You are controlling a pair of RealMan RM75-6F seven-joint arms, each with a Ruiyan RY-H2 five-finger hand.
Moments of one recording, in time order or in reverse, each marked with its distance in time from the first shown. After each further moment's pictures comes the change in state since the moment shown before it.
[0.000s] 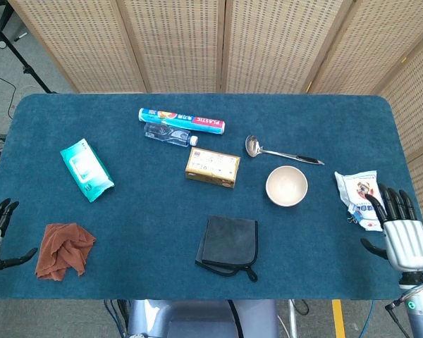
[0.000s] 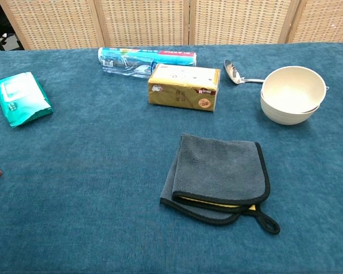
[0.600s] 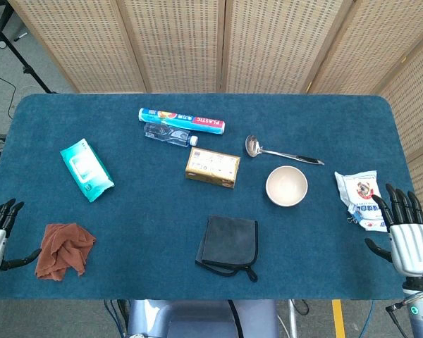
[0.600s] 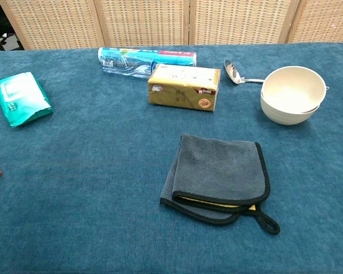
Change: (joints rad) left arm 0.002 -0.012 0.009 -0.012 0.027 0.014 0.027; right arm -0.041 -0.042 -0.004 0.050 -0.036 0.106 0.021
